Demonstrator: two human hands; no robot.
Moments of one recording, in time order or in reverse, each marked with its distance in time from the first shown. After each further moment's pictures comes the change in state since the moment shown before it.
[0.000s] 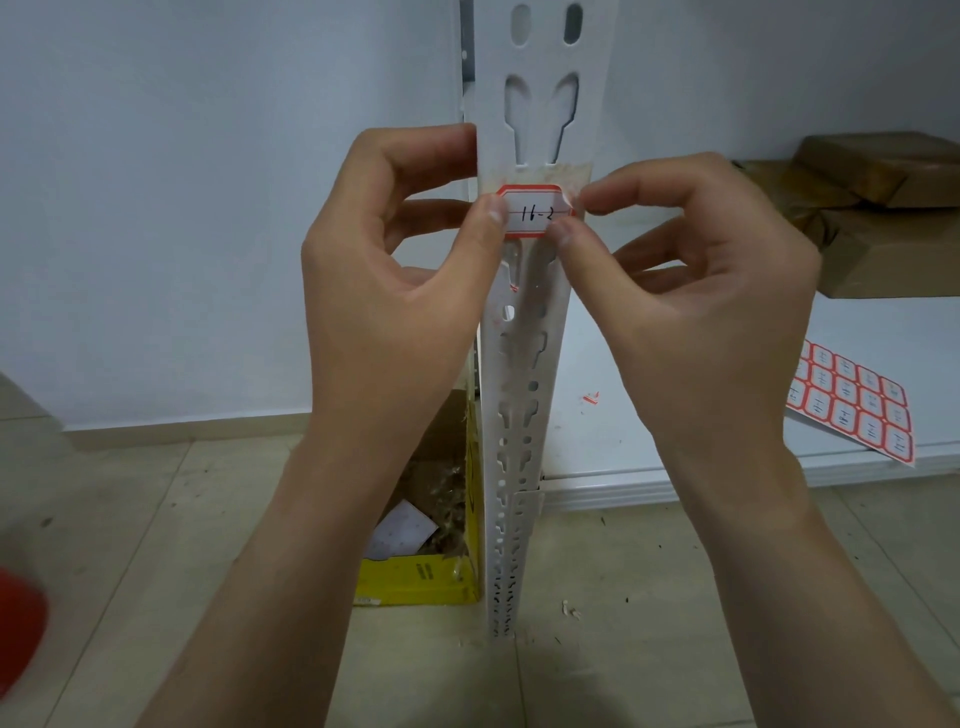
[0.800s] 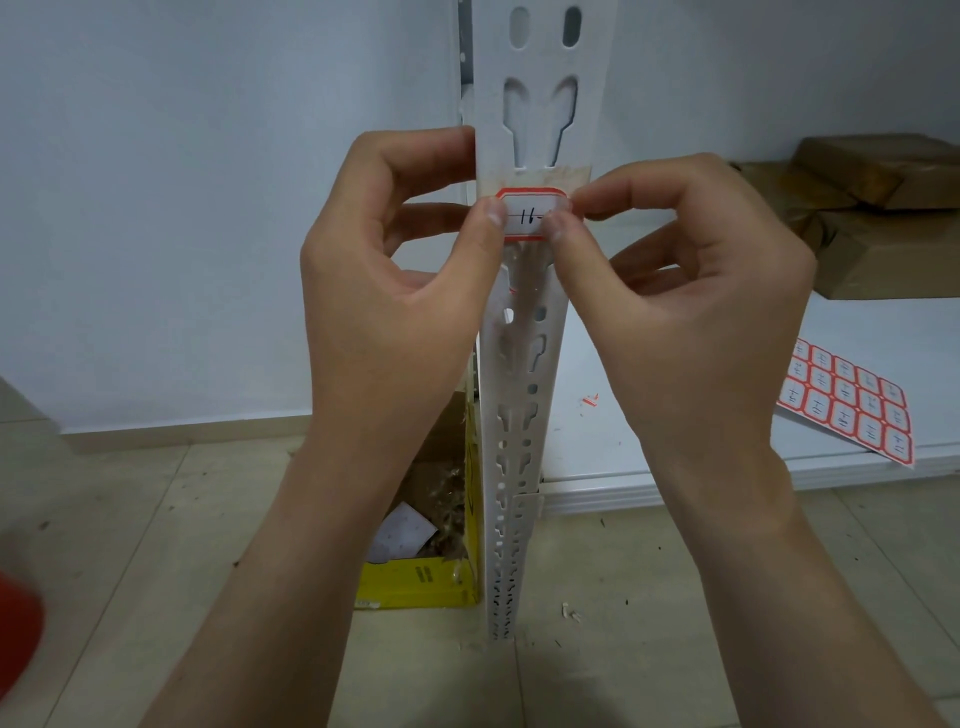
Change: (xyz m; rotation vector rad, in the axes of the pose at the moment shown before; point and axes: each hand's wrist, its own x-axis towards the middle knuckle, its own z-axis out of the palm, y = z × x) left_hand 0.000 0.001 0.002 0.007 0.016 0.007; right_hand -0.001 -0.002 0.006 -0.035 0.040 -0.018
